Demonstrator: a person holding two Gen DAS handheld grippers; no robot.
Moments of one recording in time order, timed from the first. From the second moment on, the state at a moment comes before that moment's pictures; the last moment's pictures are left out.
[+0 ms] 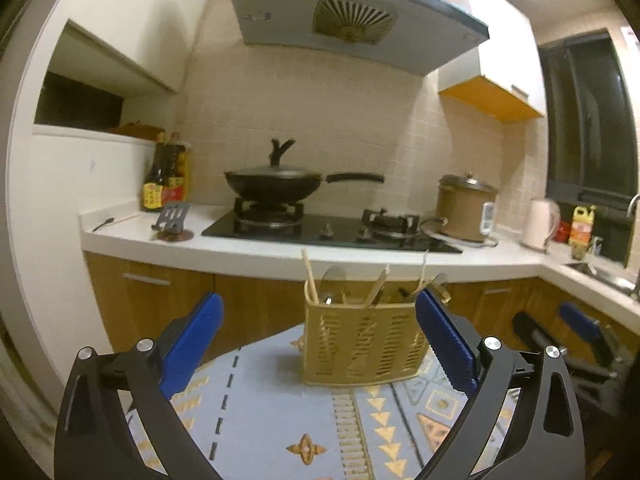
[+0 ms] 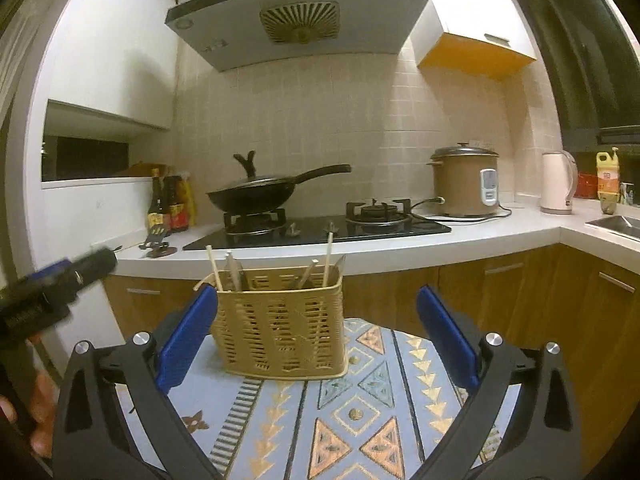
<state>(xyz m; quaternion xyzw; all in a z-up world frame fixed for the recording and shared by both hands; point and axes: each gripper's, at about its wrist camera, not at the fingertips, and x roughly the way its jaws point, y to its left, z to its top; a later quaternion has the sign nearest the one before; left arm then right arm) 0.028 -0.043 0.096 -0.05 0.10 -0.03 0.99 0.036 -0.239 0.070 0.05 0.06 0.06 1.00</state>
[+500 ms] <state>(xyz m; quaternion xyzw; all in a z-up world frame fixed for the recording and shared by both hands) 0.056 -0.060 0.051 -0.03 0.10 0.01 0.99 0.046 -0.242 0.044 0.03 0.07 0.03 1.00</state>
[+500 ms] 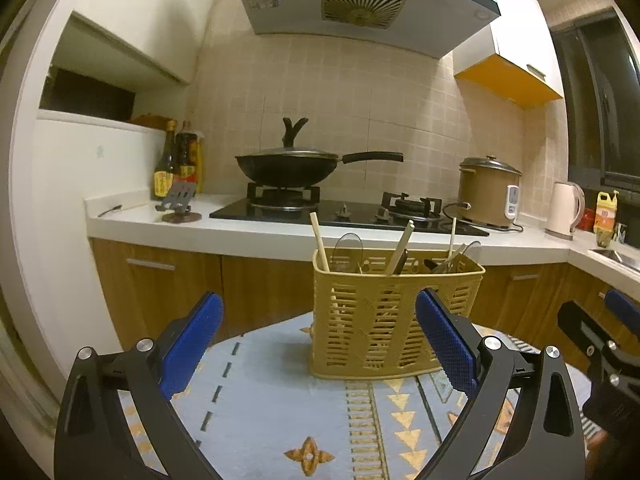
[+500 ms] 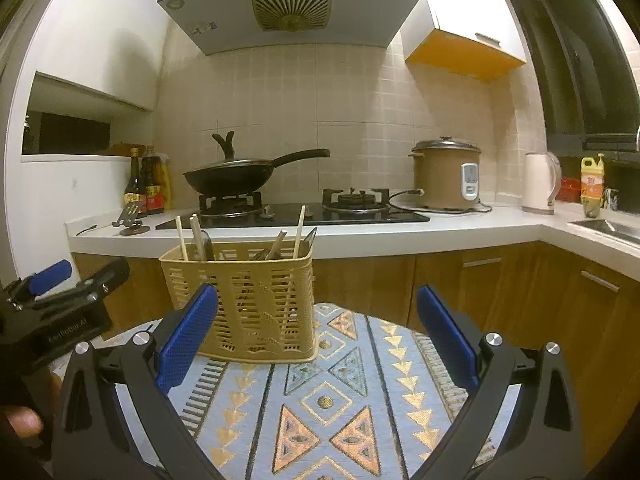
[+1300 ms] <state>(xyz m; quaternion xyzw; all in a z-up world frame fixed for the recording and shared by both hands) 0.050 -0.071 0.032 0.00 0.10 0.02 1.00 0.055 -0.262 0.038 0.07 0.11 0.04 0.99</state>
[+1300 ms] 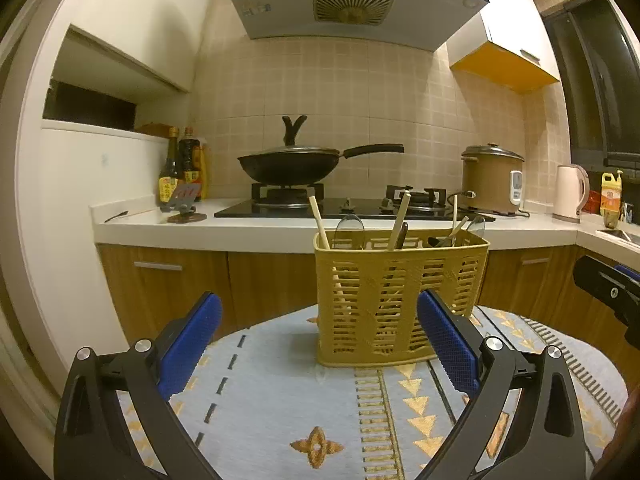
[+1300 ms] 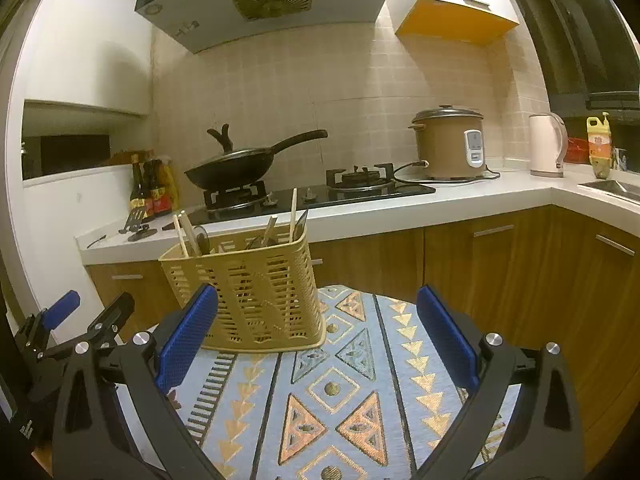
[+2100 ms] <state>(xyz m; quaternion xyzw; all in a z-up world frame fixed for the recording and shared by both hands) 0.056 -0.062 0.031 -0.02 0.11 0.02 0.99 0.055 -0.255 0.037 0.07 0.11 0.05 0.99</state>
